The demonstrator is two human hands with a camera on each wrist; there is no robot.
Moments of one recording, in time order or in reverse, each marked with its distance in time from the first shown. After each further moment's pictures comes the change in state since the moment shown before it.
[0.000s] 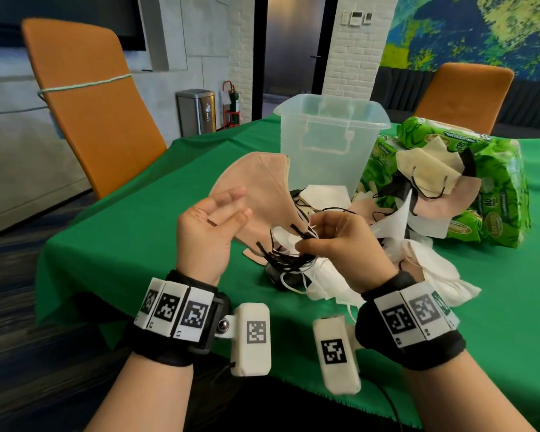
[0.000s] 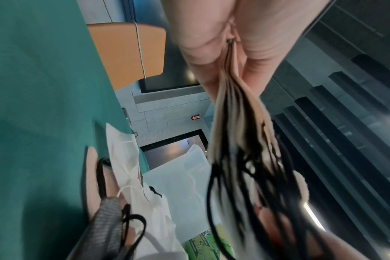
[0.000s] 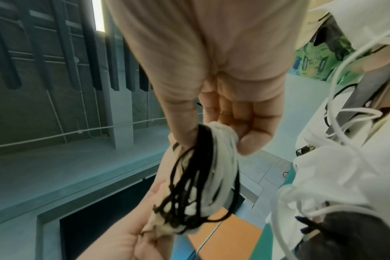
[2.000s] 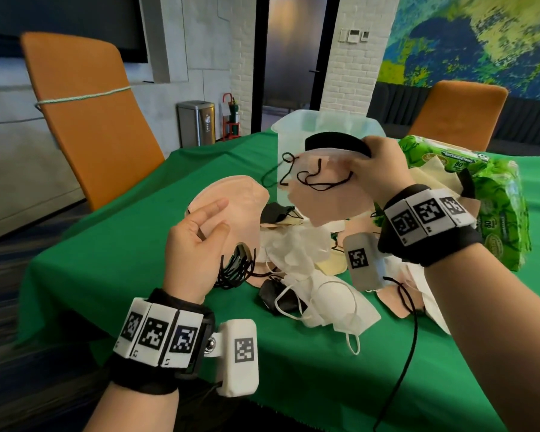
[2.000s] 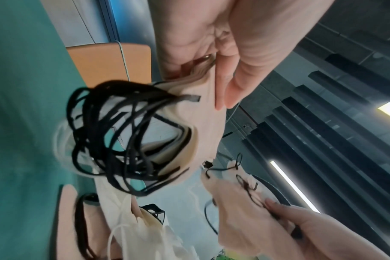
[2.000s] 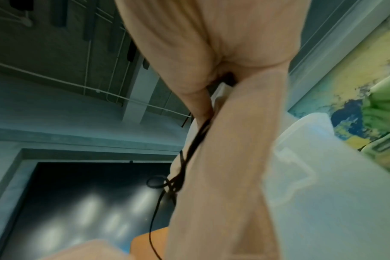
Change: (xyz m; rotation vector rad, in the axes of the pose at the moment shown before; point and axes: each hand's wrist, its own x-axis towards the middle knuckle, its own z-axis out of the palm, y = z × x) left_hand 0.014 -0.002 -0.007 0.261 0.046 -0.025; right_hand 0.108 -0.058 -0.064 -0.747 0.377 -0.184
